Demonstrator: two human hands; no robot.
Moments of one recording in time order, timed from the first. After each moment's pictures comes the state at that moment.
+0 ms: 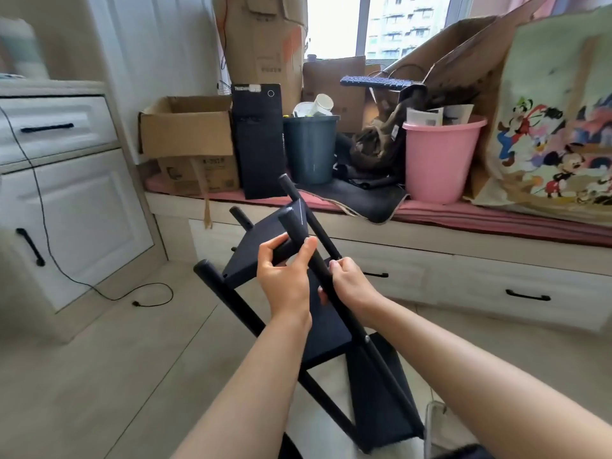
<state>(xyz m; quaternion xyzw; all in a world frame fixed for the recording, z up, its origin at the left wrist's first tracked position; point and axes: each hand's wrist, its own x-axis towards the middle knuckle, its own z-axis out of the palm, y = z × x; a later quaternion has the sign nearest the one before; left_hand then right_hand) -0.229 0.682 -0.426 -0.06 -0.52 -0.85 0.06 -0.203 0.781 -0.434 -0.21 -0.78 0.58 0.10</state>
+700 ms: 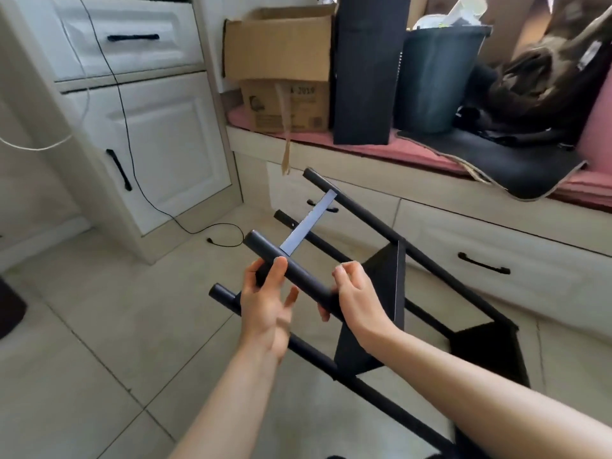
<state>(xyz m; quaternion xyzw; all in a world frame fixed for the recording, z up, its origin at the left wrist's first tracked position) -0.330 0.559 -0.555 0.08 -0.45 -0.89 0.00 -0.315 0.697 -0.548 -0.08 -0.77 0.63 0.01</state>
